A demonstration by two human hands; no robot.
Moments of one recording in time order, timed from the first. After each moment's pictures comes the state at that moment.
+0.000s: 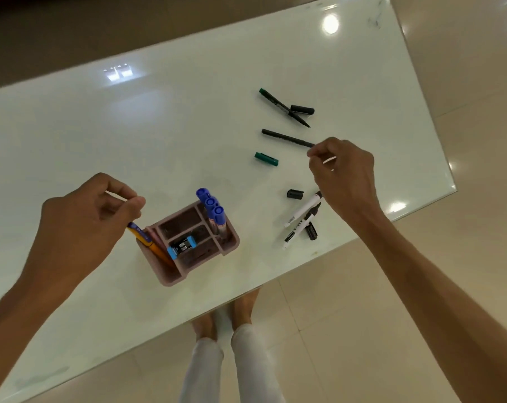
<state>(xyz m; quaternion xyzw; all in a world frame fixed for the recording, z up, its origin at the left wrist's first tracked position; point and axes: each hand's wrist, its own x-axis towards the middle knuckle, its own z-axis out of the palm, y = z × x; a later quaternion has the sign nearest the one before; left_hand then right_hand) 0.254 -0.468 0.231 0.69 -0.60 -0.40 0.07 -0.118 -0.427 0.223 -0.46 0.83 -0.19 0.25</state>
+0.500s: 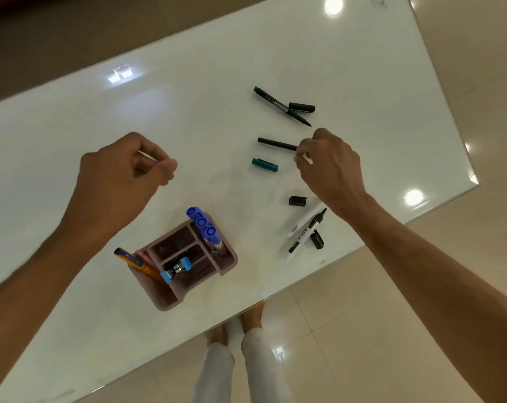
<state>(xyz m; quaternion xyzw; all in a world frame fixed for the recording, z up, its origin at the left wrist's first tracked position) 0.177 -0.534 0.229 0.64 -0.64 -0.42 0.09 -0.136 -0.465 0.165 -0.58 0.79 0.00 0.19</state>
